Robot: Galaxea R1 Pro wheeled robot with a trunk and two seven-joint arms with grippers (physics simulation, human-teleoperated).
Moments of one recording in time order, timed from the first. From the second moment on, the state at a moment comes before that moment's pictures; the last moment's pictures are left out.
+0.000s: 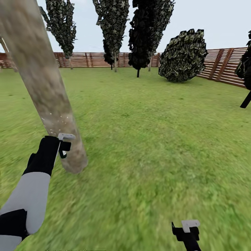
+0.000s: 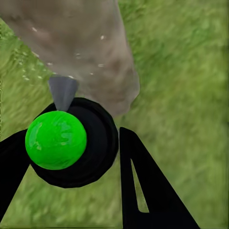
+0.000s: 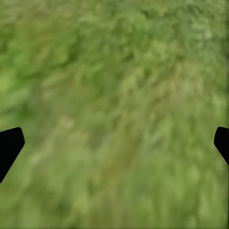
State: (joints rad) left arm -0.99 0.10 0.21 -0.96 -0.50 0.89 -0.25; right arm -0.44 -0.07 -0.10 -0.15 0.23 -0.46 -0.18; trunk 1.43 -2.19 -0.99
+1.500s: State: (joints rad) left arm -0.84 0.10 0.28 -0.95 -0.49 0.88 -0.15; right arm -0.44 -0.07 -0.10 -0.15 0.23 -0.46 -0.18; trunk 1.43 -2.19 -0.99
